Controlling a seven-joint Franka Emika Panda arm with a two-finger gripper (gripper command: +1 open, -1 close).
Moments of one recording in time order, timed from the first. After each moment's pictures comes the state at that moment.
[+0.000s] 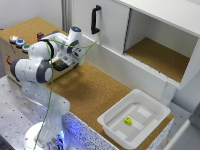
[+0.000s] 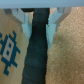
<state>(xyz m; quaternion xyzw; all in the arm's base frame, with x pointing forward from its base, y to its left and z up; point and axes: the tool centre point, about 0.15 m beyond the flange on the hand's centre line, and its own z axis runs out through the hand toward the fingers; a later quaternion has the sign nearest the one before) 0.344 0.222 0.324 -0.99 -0.06 -0.02 0.11</state>
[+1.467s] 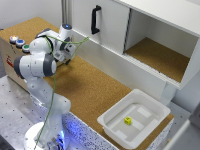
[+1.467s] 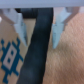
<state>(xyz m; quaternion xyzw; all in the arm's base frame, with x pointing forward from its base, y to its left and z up) 0.361 0.310 0.333 -0.98 -0.11 -0.07 0.15</state>
